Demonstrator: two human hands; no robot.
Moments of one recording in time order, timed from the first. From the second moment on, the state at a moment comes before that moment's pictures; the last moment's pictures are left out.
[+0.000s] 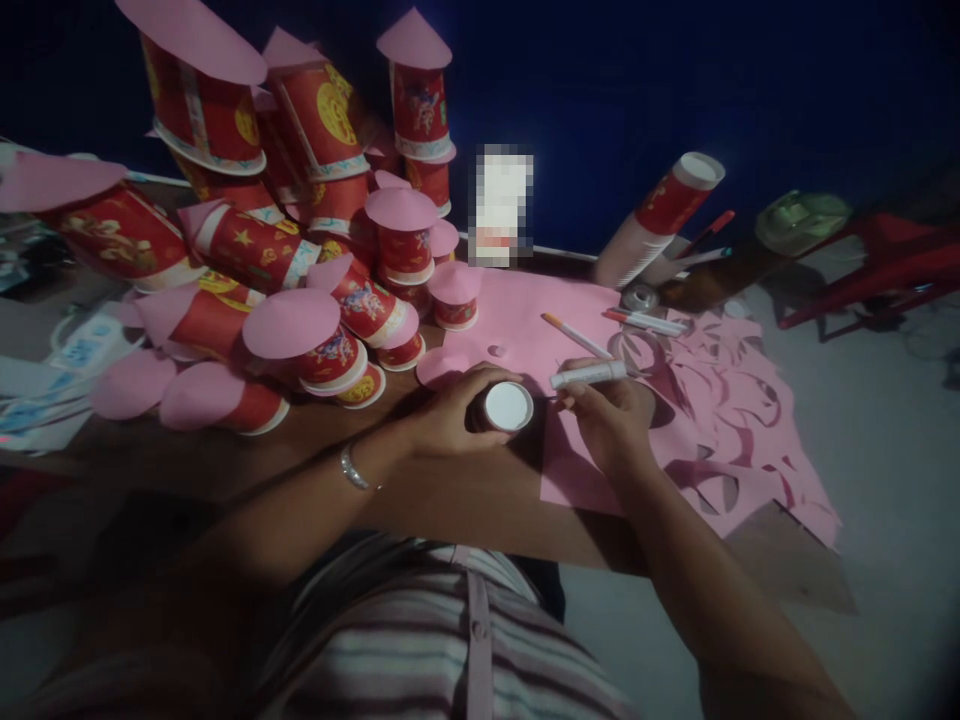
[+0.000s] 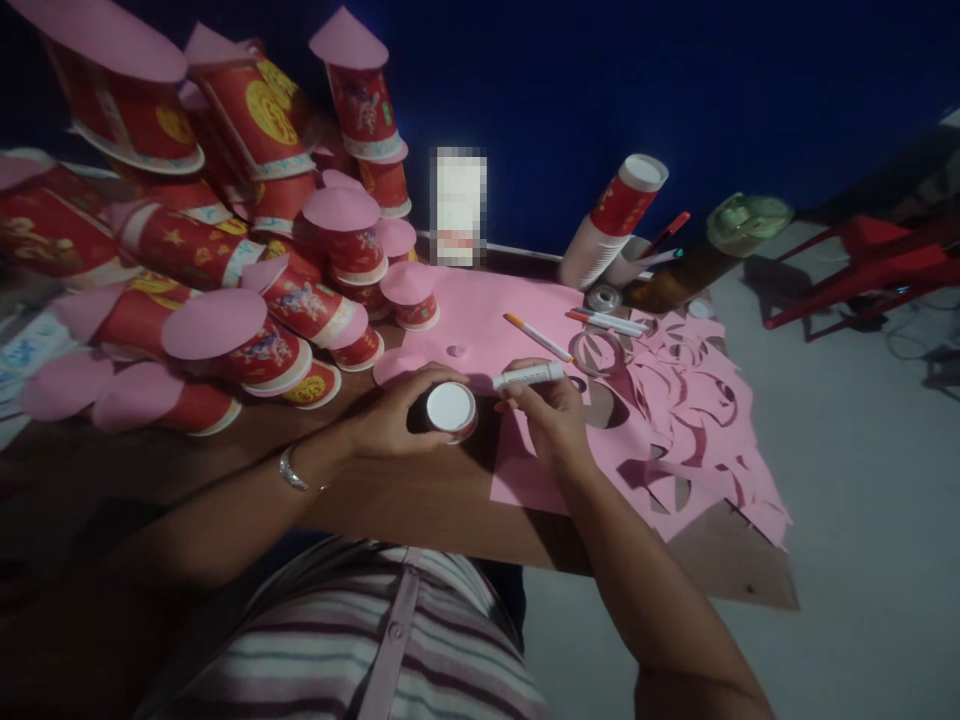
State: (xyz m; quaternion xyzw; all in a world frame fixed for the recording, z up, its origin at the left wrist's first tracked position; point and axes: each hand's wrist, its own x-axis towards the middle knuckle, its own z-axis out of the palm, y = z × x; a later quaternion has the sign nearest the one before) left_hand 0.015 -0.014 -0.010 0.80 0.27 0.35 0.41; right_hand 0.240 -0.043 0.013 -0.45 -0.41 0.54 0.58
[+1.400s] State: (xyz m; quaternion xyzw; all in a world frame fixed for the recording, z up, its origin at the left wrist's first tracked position) left_hand 0.017 -0.013 -0.008 0.78 0.29 0.33 0.45; right_hand 0.236 -0.055 0.019 -0.51 -0.60 0.35 0.51
